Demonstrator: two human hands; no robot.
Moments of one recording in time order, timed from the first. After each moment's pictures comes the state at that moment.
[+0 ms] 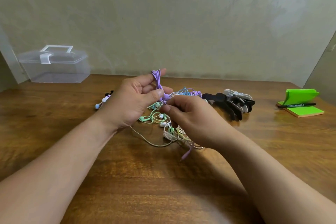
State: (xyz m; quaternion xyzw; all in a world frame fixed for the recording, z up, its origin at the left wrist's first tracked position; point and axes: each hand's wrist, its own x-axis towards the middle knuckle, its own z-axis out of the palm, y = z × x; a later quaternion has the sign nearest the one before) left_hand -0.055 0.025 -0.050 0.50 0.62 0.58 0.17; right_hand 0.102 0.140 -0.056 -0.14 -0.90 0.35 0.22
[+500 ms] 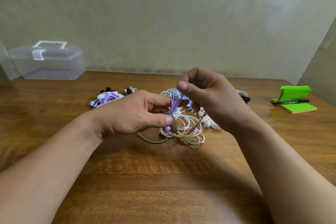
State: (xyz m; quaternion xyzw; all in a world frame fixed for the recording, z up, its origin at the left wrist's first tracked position) left_hand -0.043 0.013 -0.048 0.61 0.58 0.41 0.35; right_hand 0.120 0.171 -0.038 -0.07 -0.80 0.50 0.32
